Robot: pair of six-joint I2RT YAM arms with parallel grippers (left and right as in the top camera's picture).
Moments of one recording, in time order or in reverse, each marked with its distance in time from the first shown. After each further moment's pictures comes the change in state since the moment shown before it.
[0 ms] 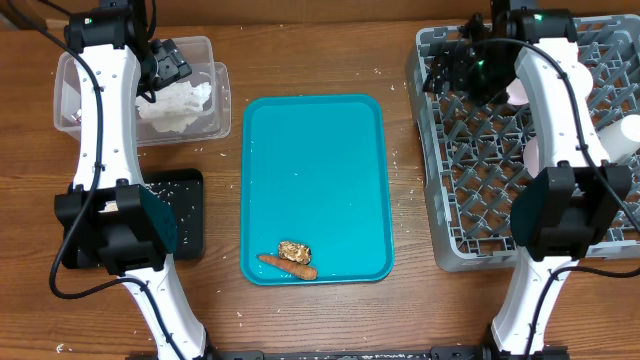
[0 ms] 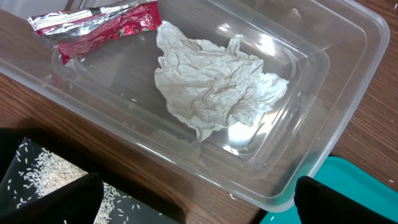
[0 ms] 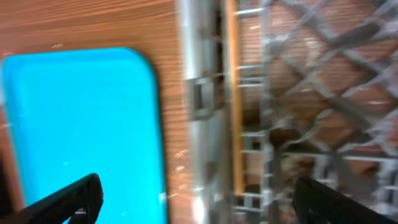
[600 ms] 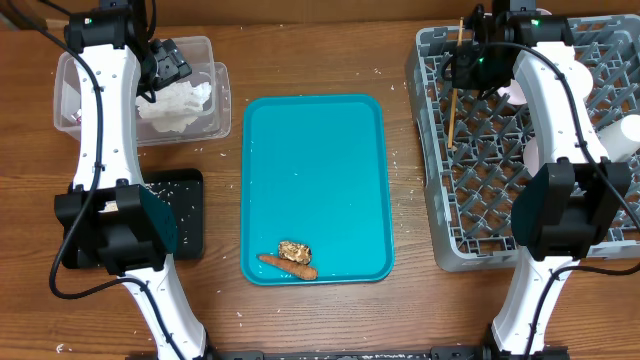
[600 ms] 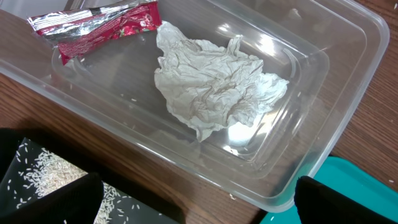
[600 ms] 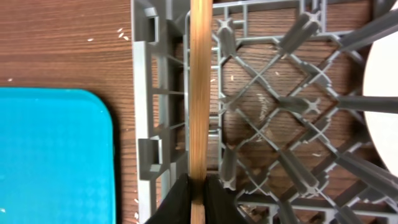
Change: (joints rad) left arm 0.000 0.000 0.000 0.000 0.000 0.000; right arm -0.021 0.002 -0.073 0.212 0.132 -0.049
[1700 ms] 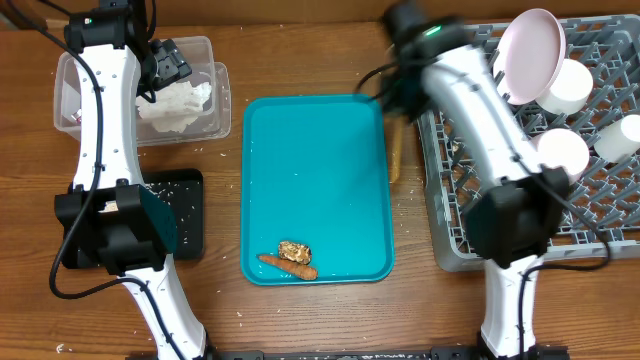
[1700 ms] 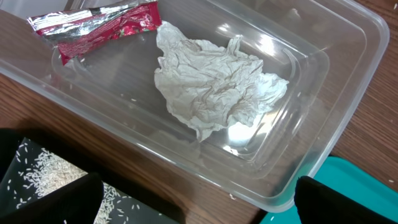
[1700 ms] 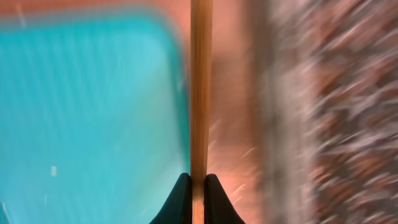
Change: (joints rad) left arm 0.000 0.000 0.000 0.000 0.000 0.000; right arm 0.301 0.021 0.164 -0.318 0.237 0.359
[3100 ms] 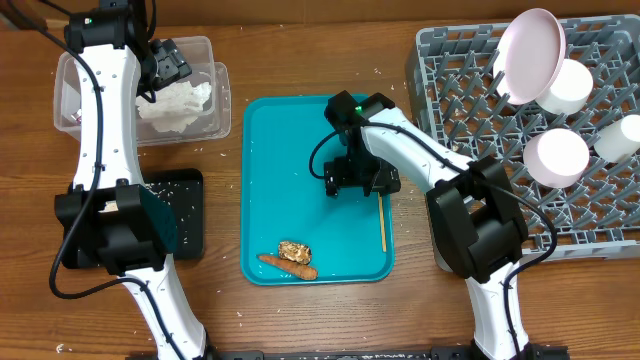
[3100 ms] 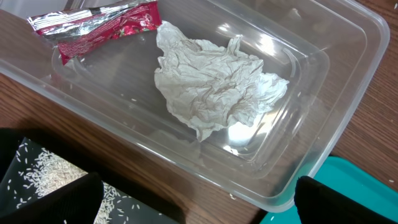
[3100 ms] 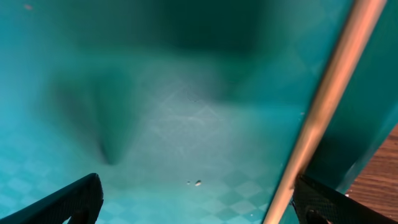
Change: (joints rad) left arm 0.000 0.000 0.000 0.000 0.000 0.000; right arm 0.247 0.005 -0.554 0.246 -0.138 0.079
